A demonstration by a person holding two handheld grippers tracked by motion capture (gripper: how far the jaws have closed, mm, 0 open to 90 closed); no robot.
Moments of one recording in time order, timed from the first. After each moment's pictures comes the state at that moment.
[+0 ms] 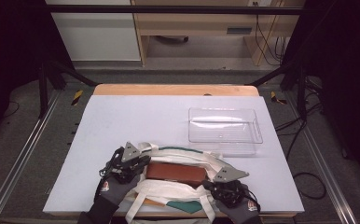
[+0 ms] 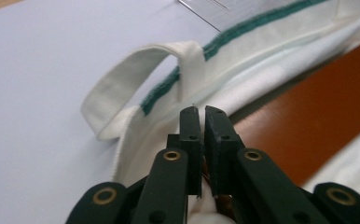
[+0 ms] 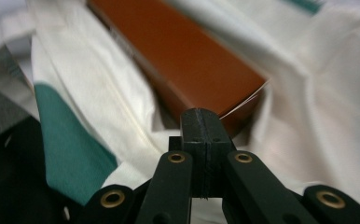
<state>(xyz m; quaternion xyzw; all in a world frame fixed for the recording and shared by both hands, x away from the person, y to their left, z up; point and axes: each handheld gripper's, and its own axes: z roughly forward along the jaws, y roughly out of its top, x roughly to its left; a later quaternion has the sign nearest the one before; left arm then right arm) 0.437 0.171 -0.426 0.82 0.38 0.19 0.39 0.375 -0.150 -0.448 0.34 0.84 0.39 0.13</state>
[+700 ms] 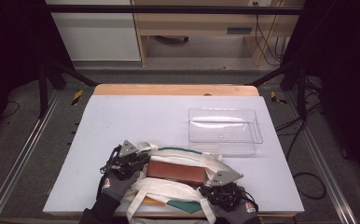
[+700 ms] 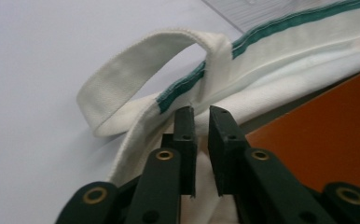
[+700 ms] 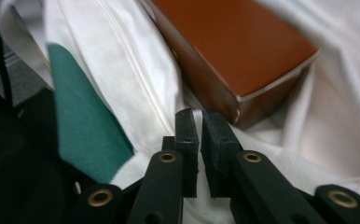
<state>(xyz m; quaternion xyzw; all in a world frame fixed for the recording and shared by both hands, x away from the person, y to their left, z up) 0.445 0.180 -0.442 0.80 0.40 0.16 0.41 0.372 -0.147 -0.454 0.32 0.86 0.39 0.10</state>
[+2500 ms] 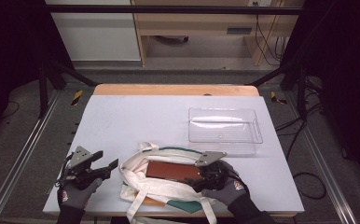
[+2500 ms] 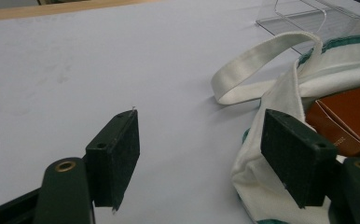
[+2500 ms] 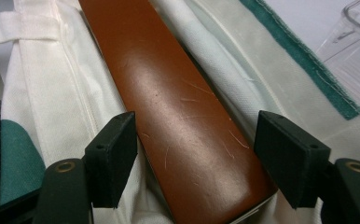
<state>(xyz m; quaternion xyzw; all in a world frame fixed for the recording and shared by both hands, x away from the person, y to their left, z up) 0.417 0.282 -0.432 0.74 0.45 0.23 0.45 0.424 -0.115 -0.437 0.28 0.88 0.37 0.12</state>
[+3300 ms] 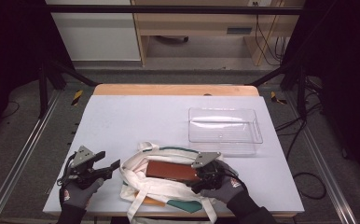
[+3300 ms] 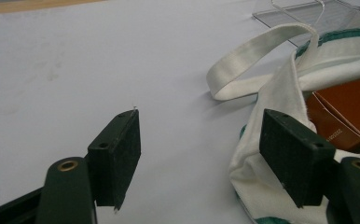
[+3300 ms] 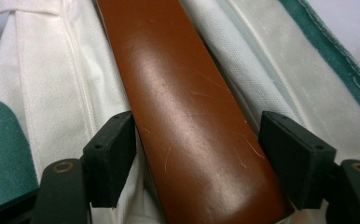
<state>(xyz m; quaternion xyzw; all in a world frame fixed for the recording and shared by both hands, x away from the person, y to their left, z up) 0.420 0.280 -0.436 0.75 0.44 0.22 0.44 0.431 -0.109 -0.446 0.24 0.90 0.36 0.11</state>
